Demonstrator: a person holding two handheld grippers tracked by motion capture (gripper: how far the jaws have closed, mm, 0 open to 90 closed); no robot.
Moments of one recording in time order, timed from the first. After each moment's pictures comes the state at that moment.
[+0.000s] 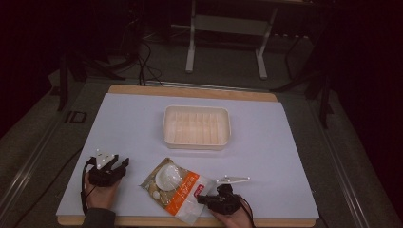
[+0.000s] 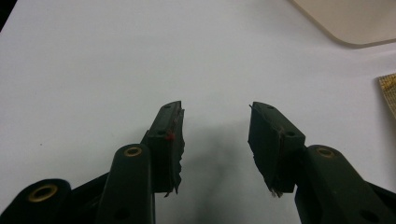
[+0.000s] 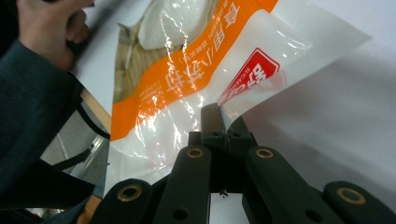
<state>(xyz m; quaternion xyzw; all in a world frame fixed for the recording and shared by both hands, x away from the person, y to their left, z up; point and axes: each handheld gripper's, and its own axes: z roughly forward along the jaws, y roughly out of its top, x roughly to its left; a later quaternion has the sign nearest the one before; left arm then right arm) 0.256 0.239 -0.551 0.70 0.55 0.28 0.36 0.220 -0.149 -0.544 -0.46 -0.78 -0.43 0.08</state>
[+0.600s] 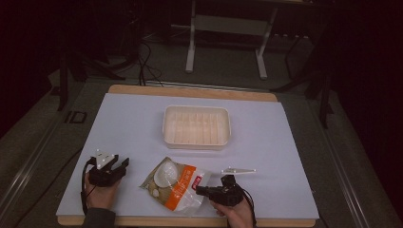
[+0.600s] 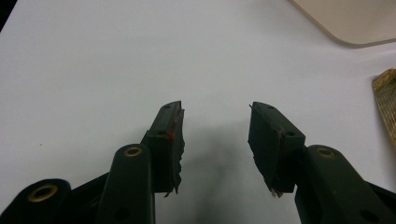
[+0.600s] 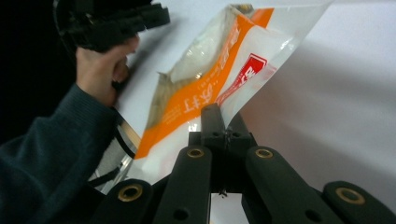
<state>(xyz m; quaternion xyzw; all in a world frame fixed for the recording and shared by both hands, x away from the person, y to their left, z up) 0.256 0.239 -0.551 0.70 0.55 0.28 0.36 0.233 -0.153 -0.514 -0.45 -0.74 -0.48 0.11</state>
